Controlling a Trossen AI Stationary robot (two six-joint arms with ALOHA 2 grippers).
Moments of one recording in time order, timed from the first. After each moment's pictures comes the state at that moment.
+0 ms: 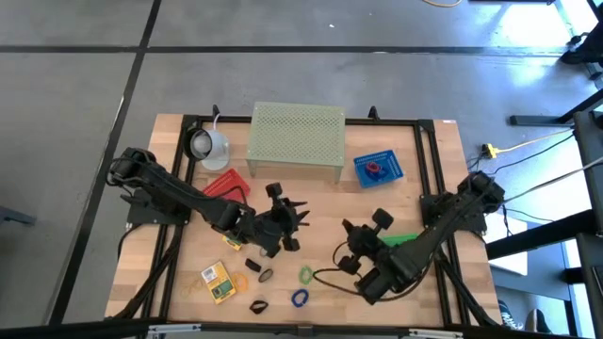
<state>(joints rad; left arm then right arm) -0.40 1.61 1.19 -0.16 -0.87 -0.07 0.72 1.79 1.46 -1.25 0.97 1.20</state>
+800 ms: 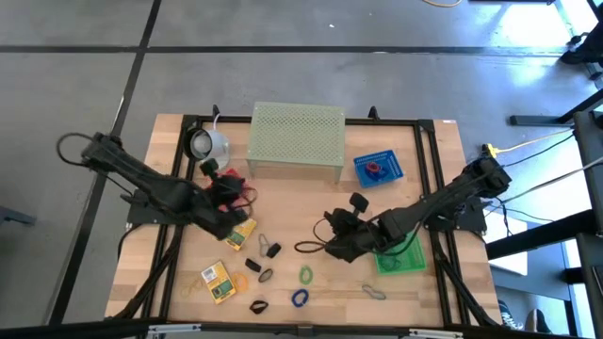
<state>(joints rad) -0.49 1.20 1.10 -1.15 -0.95 -0.72 0.48 1.65 1.12 -0.52 0.70 0.69</state>
